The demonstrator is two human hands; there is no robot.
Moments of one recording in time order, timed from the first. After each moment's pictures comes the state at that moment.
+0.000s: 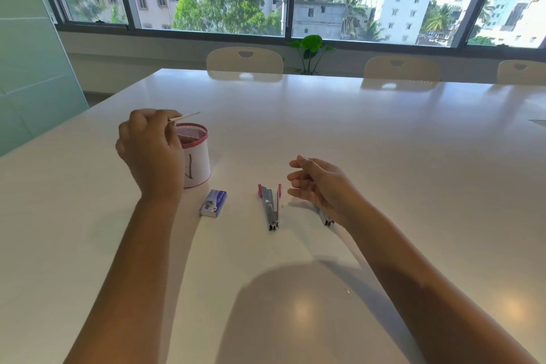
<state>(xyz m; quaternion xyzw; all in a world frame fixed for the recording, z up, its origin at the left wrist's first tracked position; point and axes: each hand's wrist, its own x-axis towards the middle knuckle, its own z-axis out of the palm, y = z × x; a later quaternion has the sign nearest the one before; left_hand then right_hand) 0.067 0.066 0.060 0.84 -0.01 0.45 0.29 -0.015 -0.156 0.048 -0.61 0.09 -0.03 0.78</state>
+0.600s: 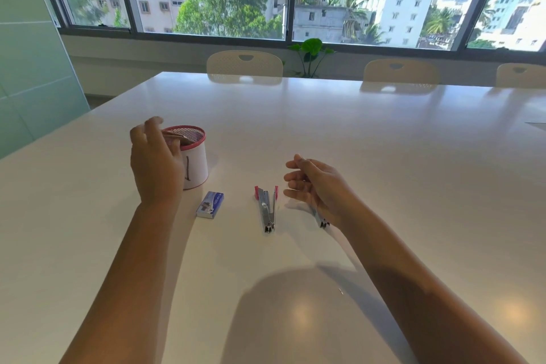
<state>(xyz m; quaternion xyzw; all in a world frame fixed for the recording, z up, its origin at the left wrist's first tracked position) 0.080 0.070 0.042 0.86 -0.01 0.39 0.31 -0.016 -0.156 0.048 -0.60 0.07 -0.03 0.79</state>
